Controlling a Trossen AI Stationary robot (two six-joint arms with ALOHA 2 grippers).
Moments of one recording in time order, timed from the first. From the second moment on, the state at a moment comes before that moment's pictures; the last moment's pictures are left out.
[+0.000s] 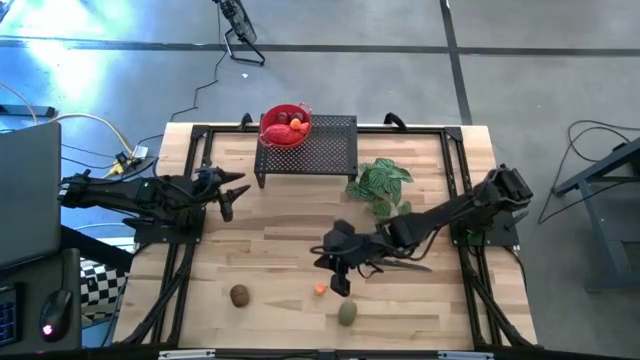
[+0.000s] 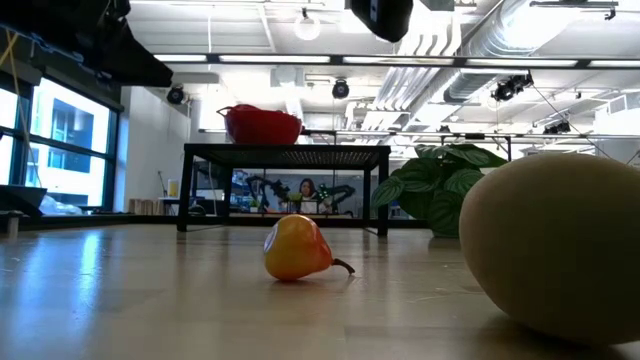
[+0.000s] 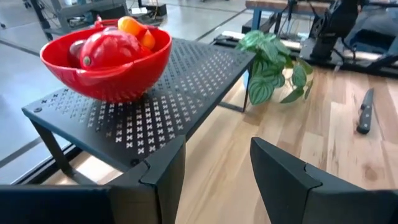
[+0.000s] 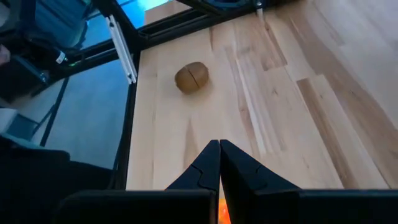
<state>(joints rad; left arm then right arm) -0.12 0.36 0.44 -0.36 -0.59 -0.19 0.37 1.71 1.34 -0.21 0.16 0.55</state>
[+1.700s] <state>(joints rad) -0.12 0.36 0.44 -0.42 -0.59 -0.19 0.38 1.92 1.40 -0.26 0.08 0.42</state>
